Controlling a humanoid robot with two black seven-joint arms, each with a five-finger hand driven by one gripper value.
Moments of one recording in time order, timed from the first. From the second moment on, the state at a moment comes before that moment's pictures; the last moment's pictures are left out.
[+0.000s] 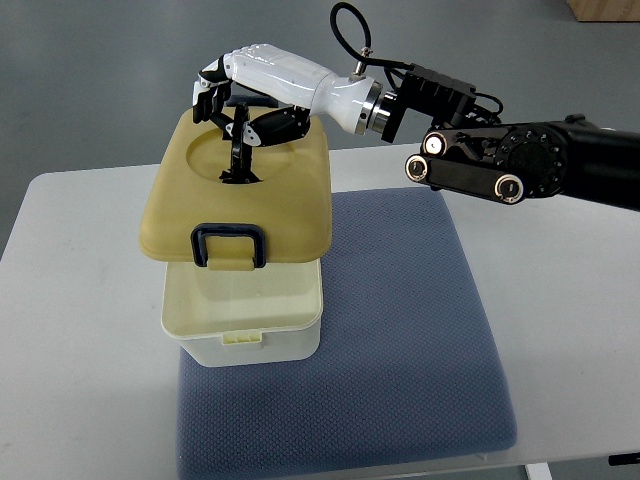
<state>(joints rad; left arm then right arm) 0.04 0.00 -0.07 -0.26 -0.07 -0.07 0.11 1.43 -0.23 -0.10 1.00 -0.95 -0.33 0.61</state>
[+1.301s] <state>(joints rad) 0.03 0.00 -0.07 -0.26 -0.06 -0.07 0.13 1.12 -0.72 -0.11 1.13 -1.00 -0.27 0.61</state>
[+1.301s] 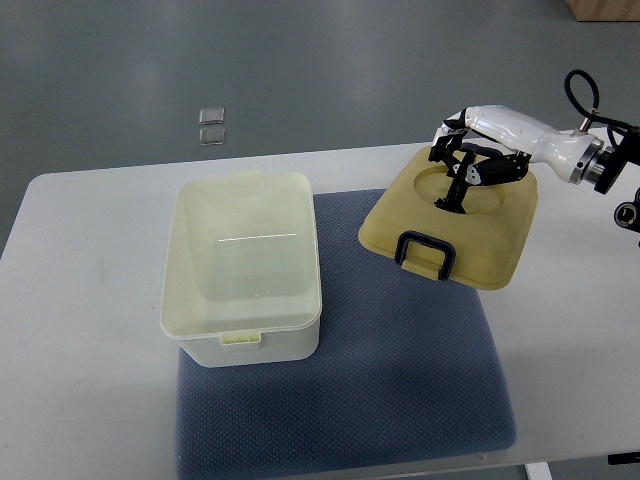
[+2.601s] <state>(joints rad) 0.03 0.00 -0.07 -0.26 -0.06 -0.07 0.13 0.94 -0.66 -0.16 1.10 -1.23 -0.26 0.61</state>
